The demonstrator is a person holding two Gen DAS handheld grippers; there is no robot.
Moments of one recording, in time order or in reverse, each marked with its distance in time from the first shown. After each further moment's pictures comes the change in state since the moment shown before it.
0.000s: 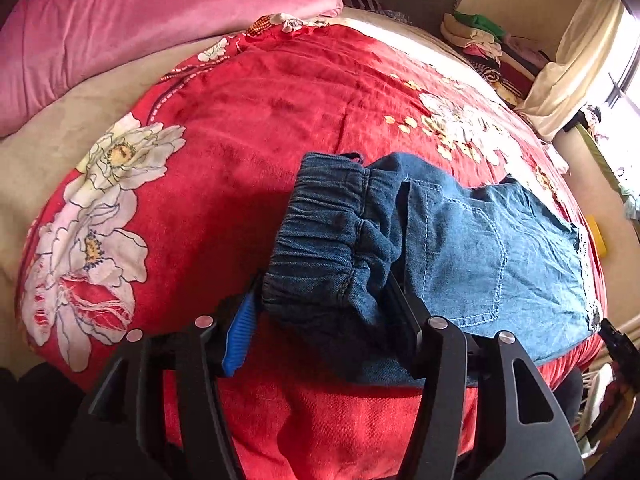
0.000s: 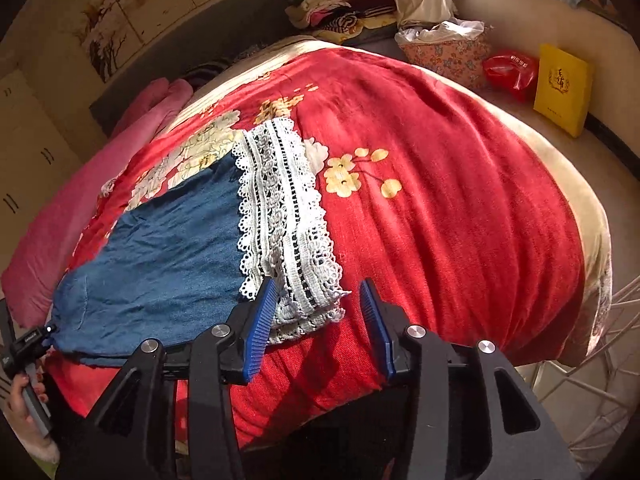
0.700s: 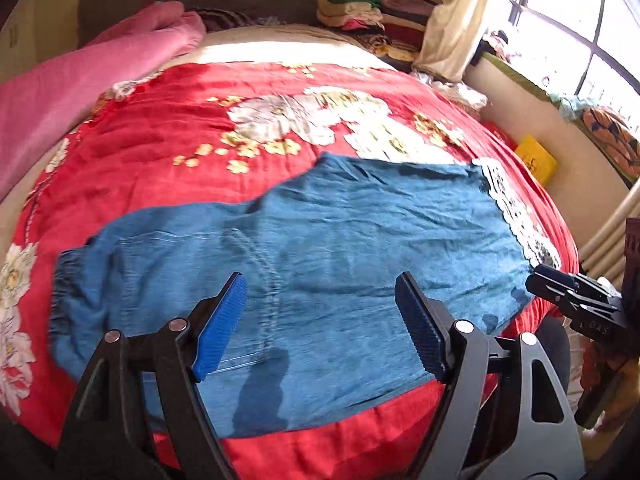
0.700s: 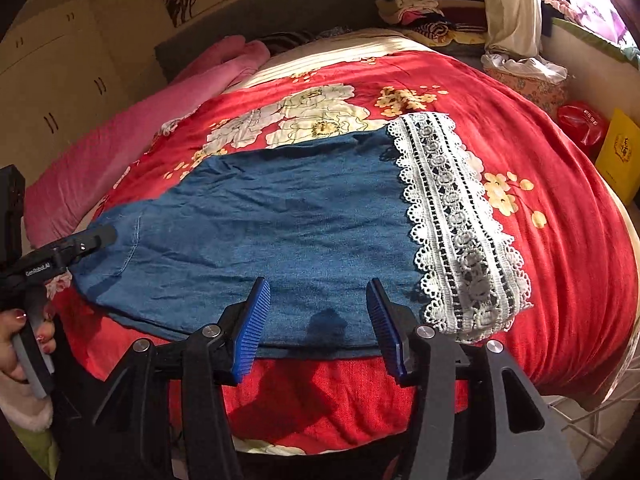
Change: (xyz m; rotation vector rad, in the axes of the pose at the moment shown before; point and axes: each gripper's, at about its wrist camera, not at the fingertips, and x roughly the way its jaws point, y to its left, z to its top) left arm 0.015 -0.173 -0.011 0.383 -0.013 -0.178; right arm 0.032 0.102 -0.015 -0.242 0.085 0.117
